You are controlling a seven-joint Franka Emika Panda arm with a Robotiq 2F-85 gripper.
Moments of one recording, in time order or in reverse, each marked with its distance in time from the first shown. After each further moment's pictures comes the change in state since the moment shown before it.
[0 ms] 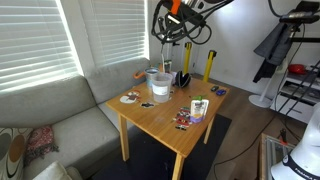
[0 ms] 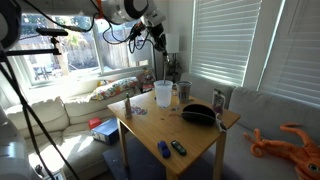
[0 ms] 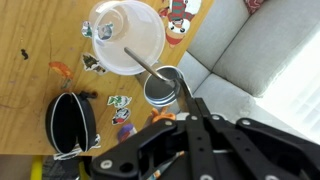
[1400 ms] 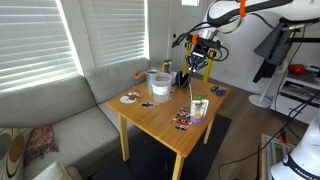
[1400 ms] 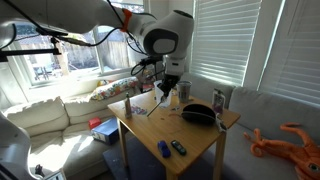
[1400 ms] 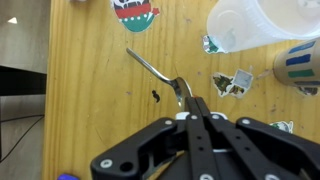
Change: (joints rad) arm -0.178 -0.039 -0.170 -0.344 0.440 -0.184 -0.068
